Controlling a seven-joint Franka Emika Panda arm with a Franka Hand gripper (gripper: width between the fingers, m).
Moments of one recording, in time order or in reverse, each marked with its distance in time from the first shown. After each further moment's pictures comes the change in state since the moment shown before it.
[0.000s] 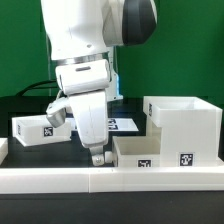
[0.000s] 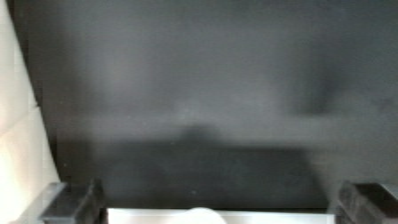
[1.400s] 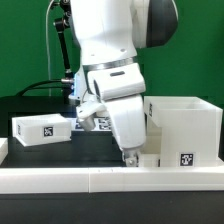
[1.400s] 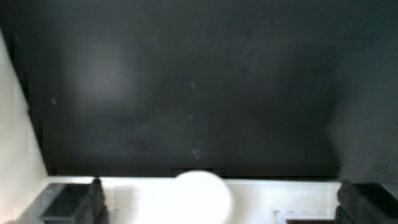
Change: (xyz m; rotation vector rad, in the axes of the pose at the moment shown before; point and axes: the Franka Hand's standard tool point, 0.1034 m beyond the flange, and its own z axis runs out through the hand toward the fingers) arm 0.055 0.002 0.013 0.028 0.028 -0.036
